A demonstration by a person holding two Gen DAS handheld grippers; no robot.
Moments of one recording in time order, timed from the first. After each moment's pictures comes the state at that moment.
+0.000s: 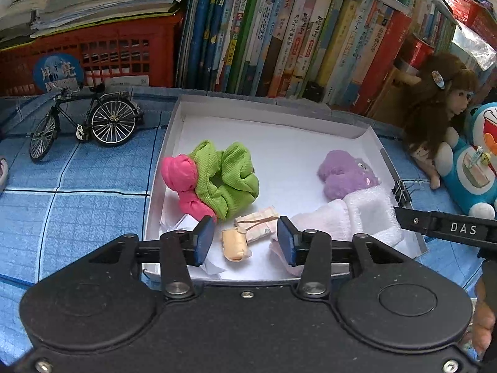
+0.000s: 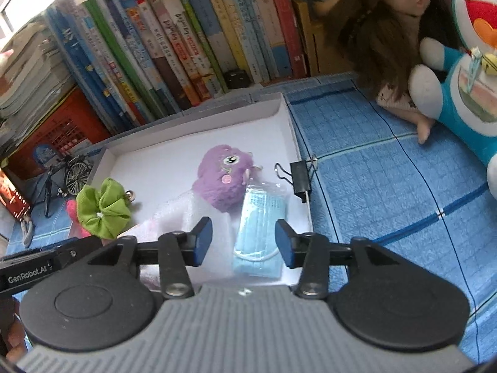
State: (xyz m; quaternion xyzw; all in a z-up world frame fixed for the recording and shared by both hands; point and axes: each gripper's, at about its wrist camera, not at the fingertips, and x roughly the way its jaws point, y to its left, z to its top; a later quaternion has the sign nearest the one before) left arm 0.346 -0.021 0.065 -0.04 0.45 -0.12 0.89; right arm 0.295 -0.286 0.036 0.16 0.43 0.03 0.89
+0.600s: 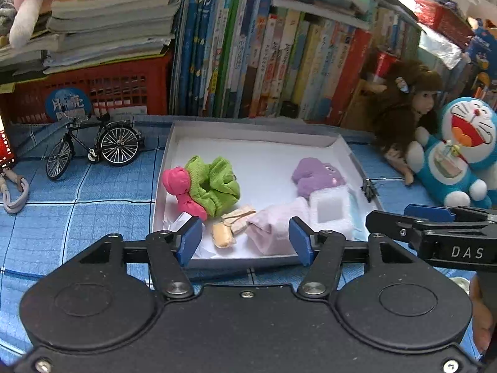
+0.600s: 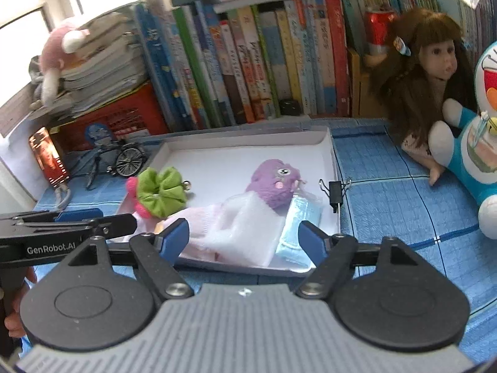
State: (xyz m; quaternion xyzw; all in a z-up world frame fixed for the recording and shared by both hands) left arm 0.290 -0.020 0.110 -0.02 0.40 -0.14 0.90; right arm 0.239 -0.262 0.081 0.09 0.37 0.10 0.92
